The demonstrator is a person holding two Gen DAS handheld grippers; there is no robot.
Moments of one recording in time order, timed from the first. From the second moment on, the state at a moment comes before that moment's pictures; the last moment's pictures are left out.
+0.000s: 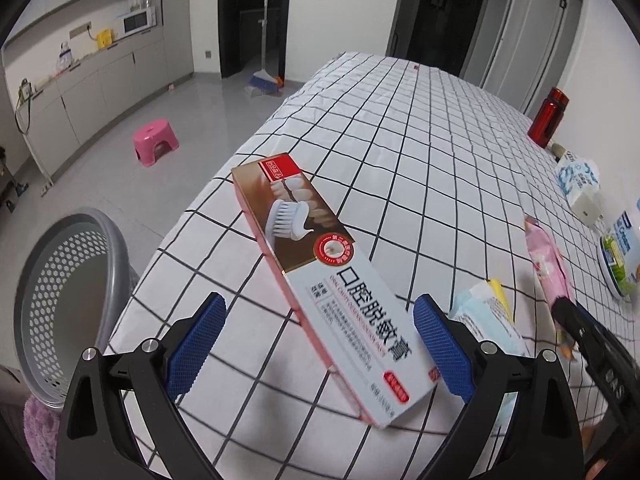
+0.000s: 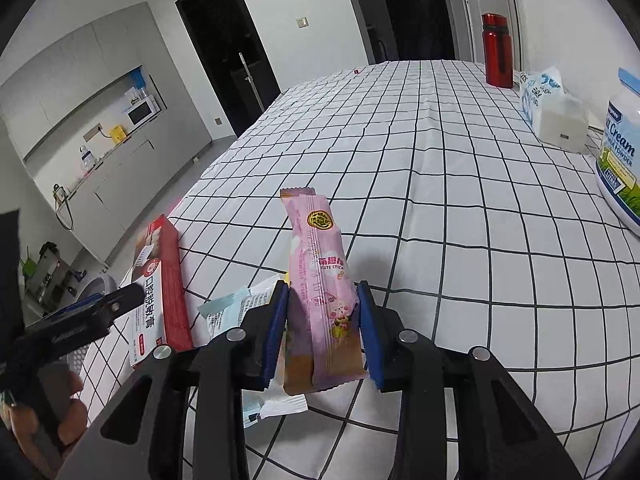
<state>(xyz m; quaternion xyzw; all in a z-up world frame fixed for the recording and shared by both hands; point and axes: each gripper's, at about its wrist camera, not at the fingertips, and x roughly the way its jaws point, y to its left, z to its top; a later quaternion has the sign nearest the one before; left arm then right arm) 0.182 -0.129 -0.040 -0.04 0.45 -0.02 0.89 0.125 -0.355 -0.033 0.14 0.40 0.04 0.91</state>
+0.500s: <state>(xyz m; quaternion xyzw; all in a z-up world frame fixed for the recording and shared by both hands) 0.211 -0.147 -0.067 -0.01 0.49 0.01 0.87 0.124 -0.354 -0.031 0.13 0.39 0.04 0.91</state>
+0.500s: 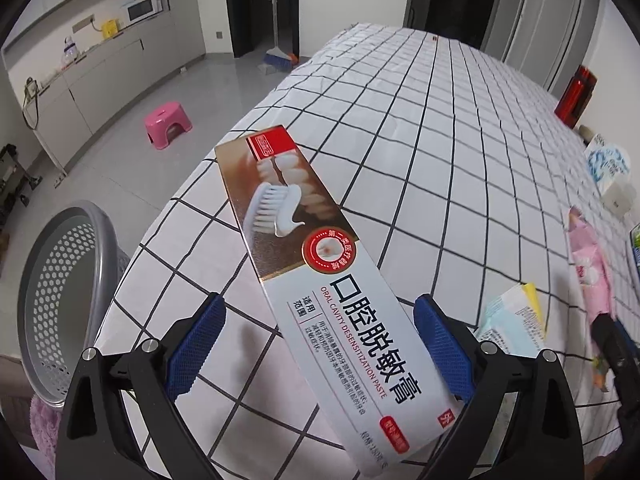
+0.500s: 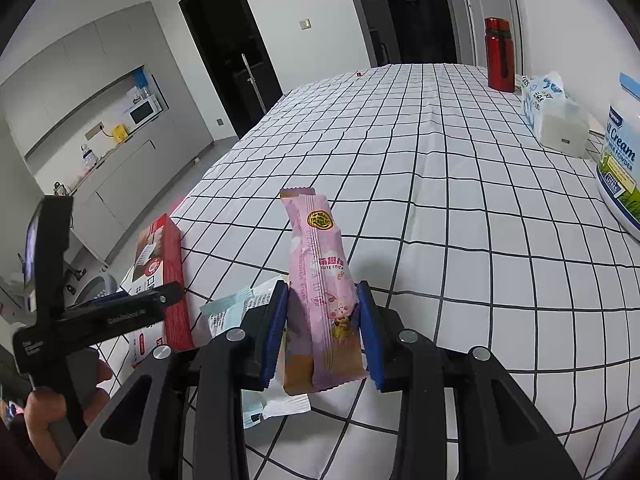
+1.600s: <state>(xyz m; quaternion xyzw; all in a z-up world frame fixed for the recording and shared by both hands) 0.094 -0.026 -0.024 0.00 0.41 0.00 0.91 0.090 -0.261 -0.020 0.13 0.40 0.08 0.91</state>
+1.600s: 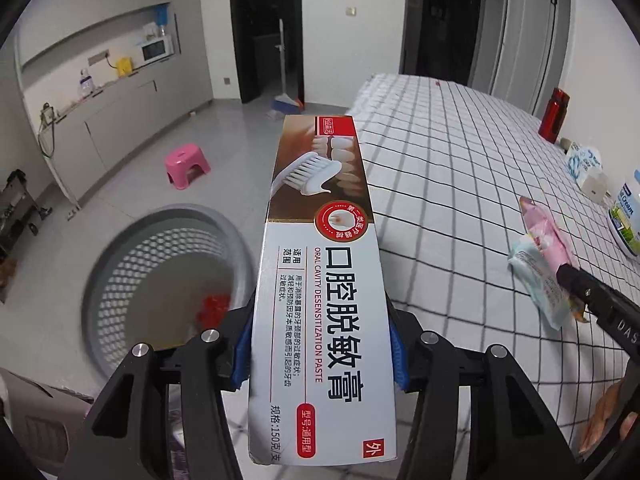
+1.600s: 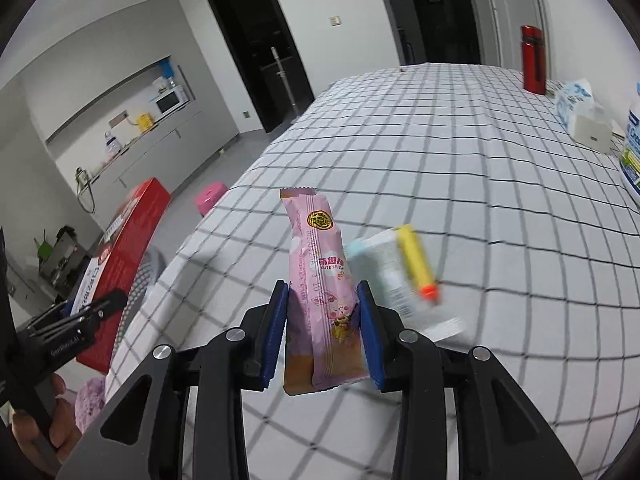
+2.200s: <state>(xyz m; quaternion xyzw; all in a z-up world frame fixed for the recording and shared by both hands) 0.066 0.101 -0.044 -0.04 0.41 0.05 0.91 0.100 -0.102 -0.013 0.10 0.42 0.17 0.89</state>
